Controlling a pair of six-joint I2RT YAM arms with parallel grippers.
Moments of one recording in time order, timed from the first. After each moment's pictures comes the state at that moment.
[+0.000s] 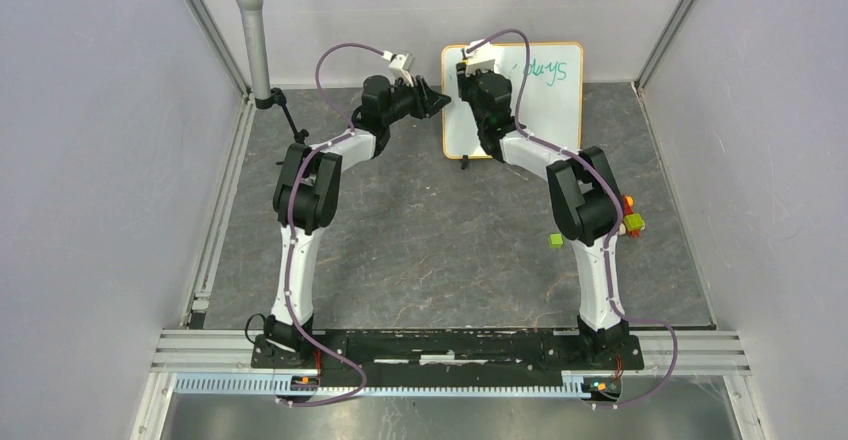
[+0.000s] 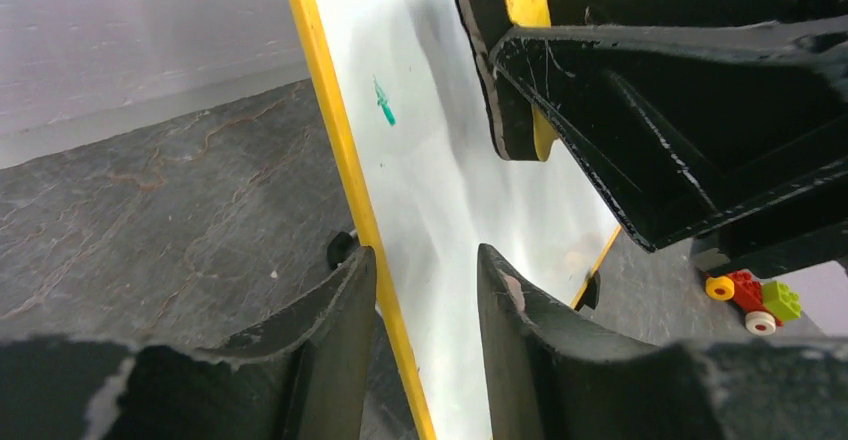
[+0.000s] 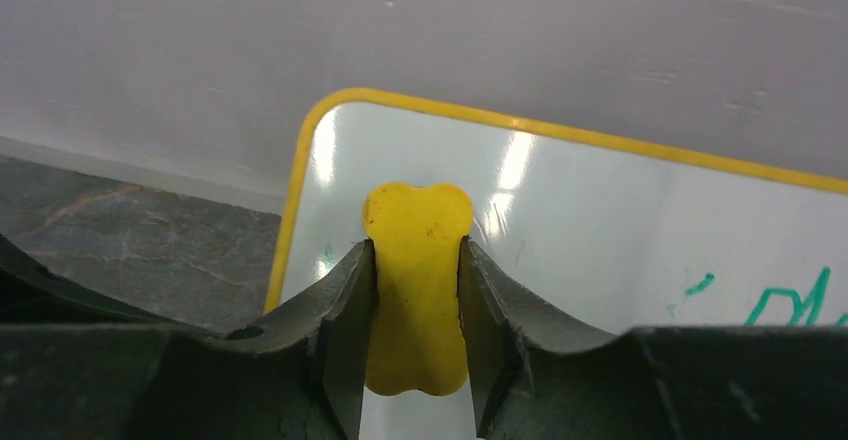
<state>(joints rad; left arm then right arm) -0.34 2.31 1.66 0.60 0.53 -0.43 0.44 2.19 1.59 0.64 0.26 -0.14</state>
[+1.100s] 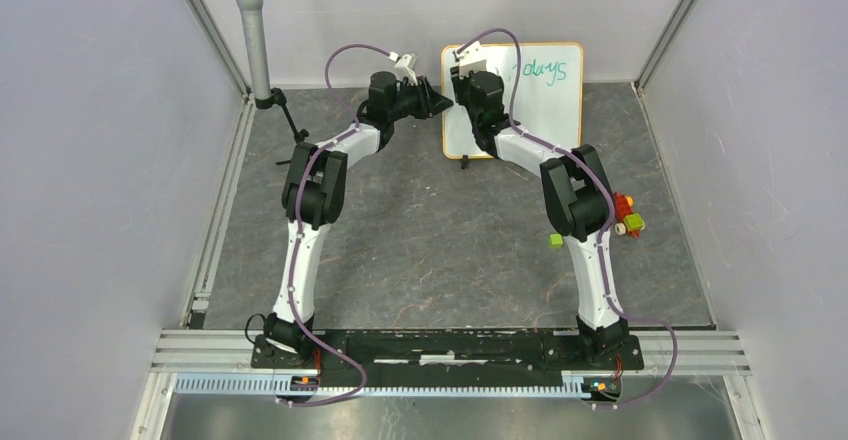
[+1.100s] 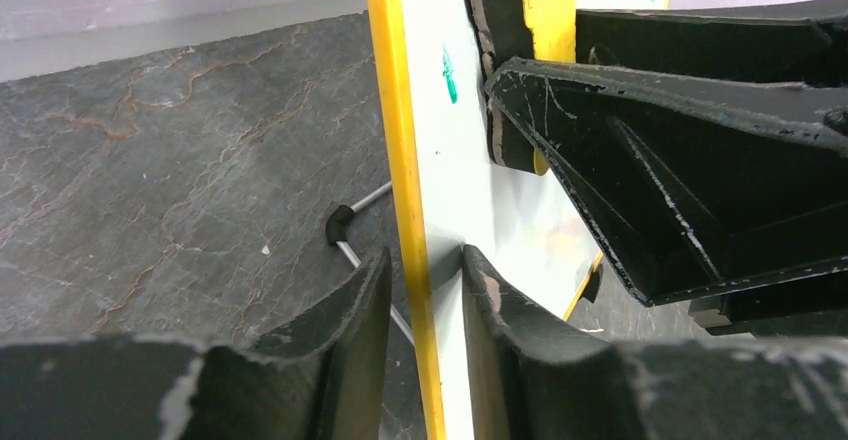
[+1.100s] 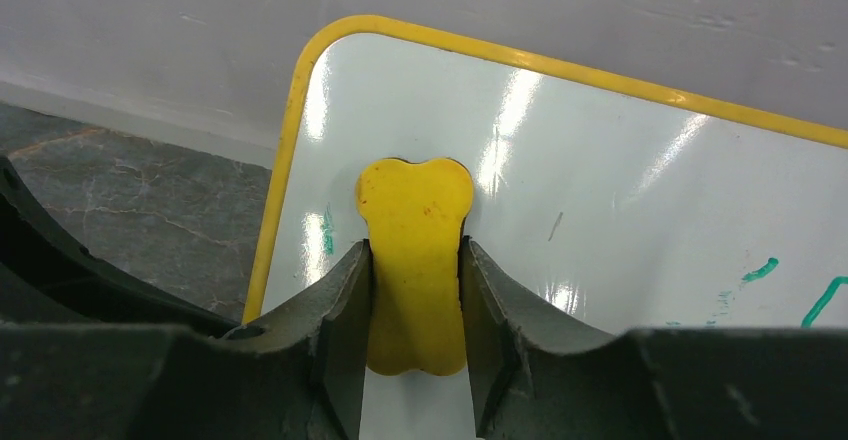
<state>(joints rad) -0.34 2.43 1.85 0.42 0.56 -0.50 0.44 2.26 1.71 0.50 0.27 -0.15</state>
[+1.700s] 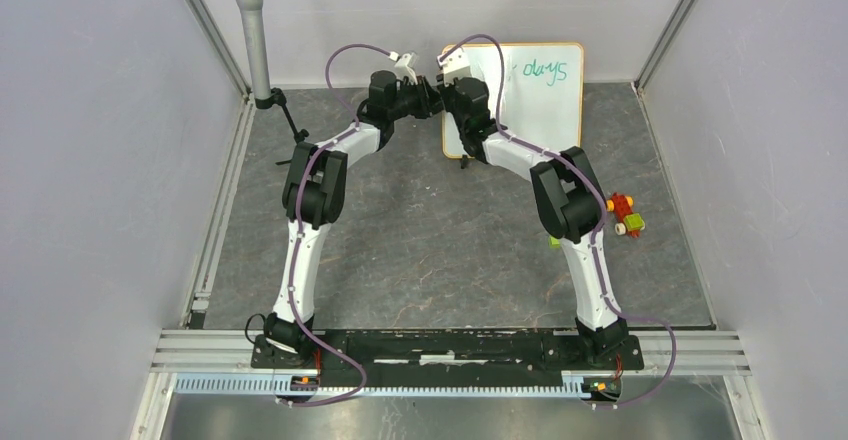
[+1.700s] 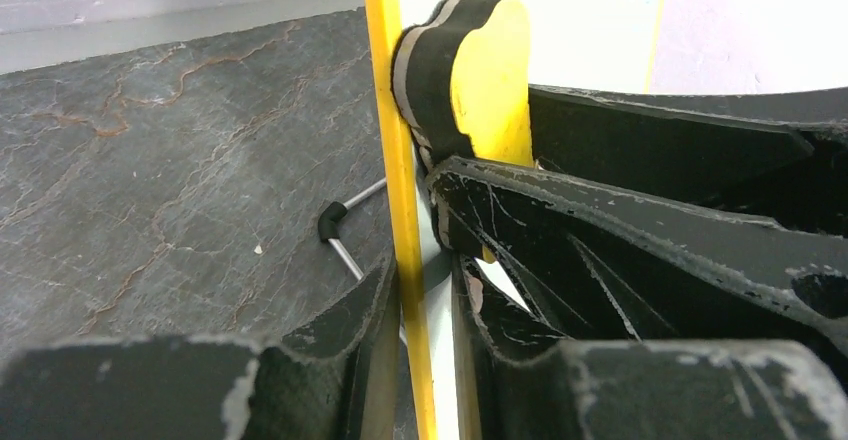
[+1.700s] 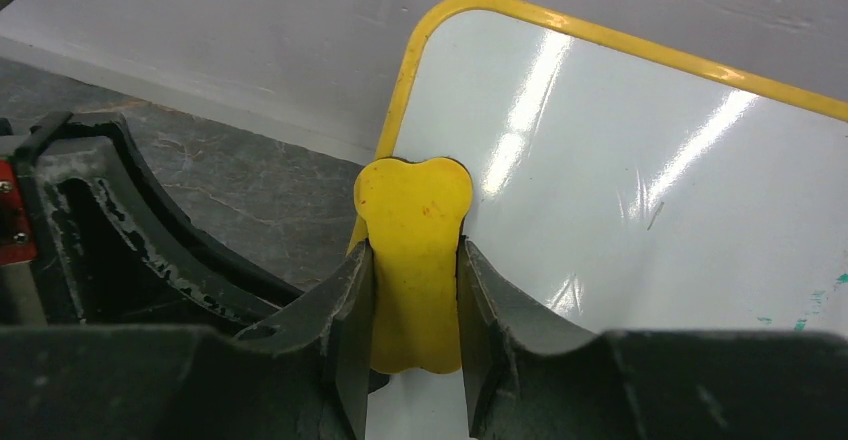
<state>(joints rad) -0.34 2.44 1.87 0.41 0.56 -0.51 0.50 2.29 1.73 0.48 0.28 -0.17</state>
